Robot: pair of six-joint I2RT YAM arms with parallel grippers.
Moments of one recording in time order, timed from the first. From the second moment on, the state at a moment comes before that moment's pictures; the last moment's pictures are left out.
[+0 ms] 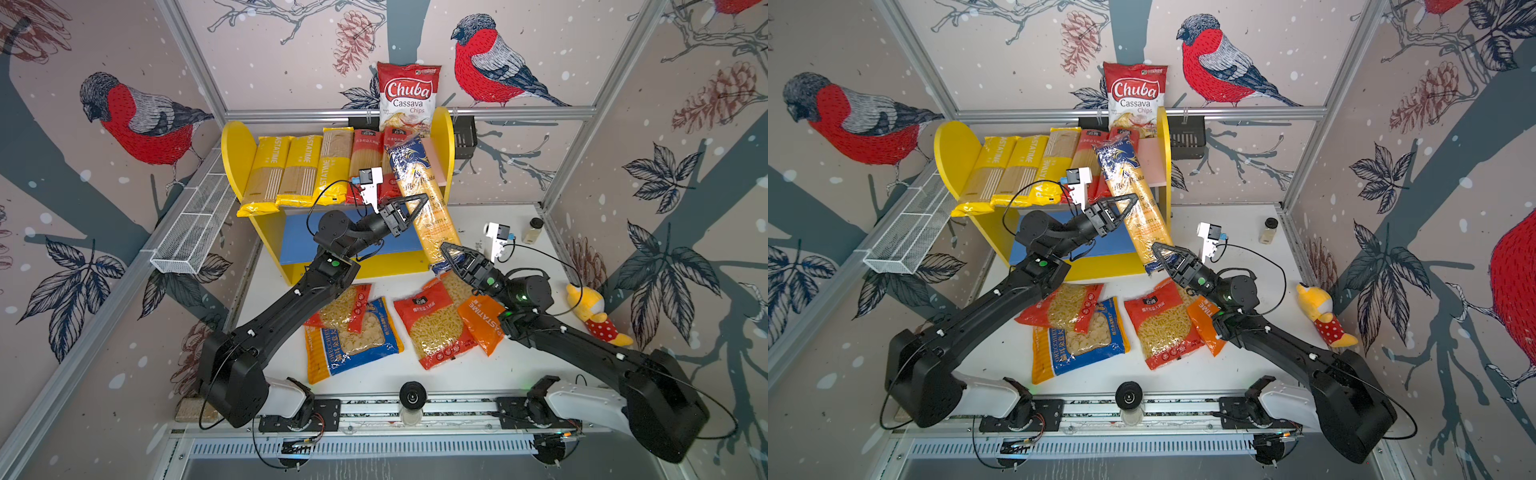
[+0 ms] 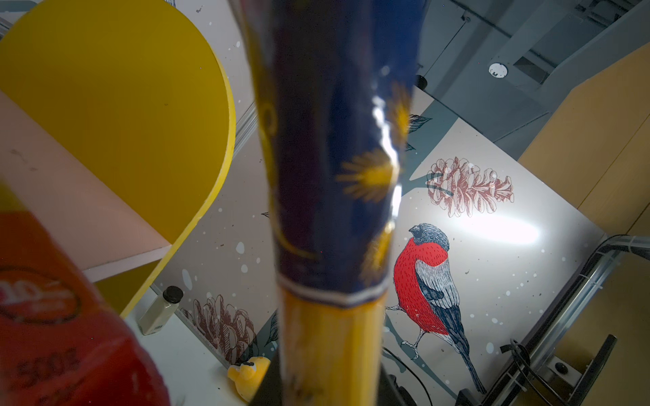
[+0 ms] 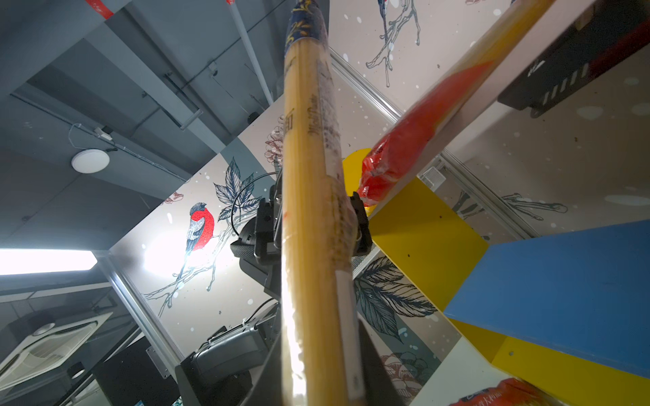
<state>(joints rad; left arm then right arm) -0.56 1.40 1.19 0.67 0.57 -0.96 0.66 1.18 0.59 1.16 -0.46 1.11</state>
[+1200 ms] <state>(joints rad) -0.57 1.06 0.77 0.52 0.35 -0.78 0.65 1.48 1.23 0.65 -0.08 1.26</state>
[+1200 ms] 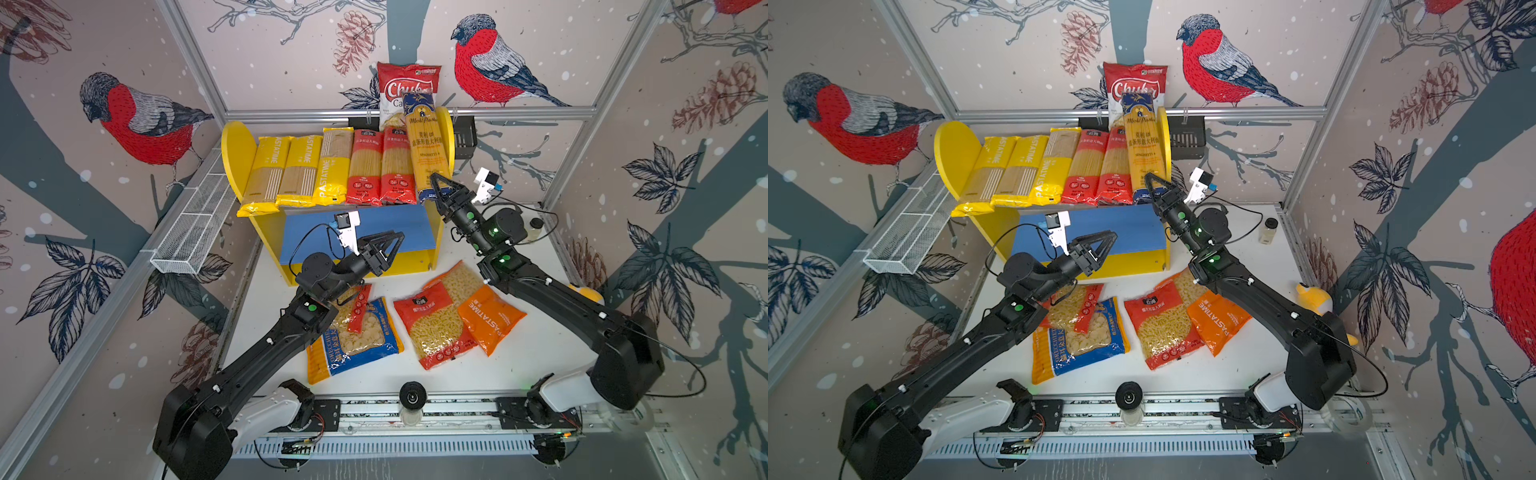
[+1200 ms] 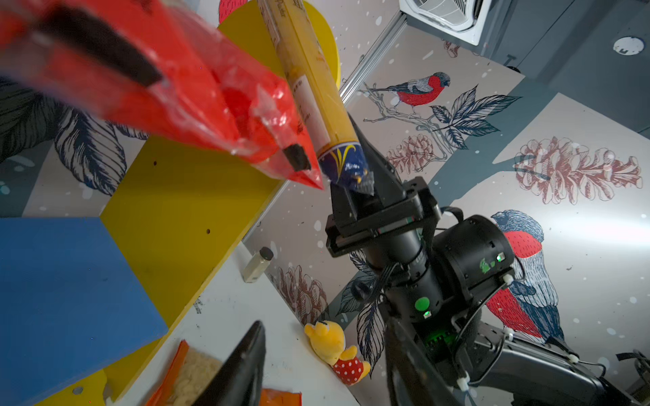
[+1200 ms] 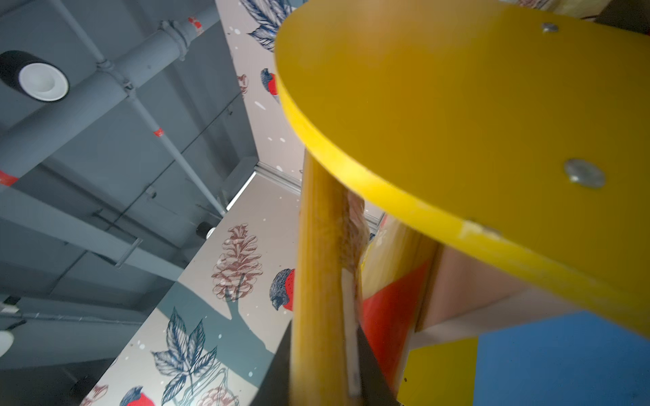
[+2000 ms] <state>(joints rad) -0.63 1.11 0.77 0.51 0.31 -0.74 0.65 1.50 1.31 0.43 0.05 1.33</state>
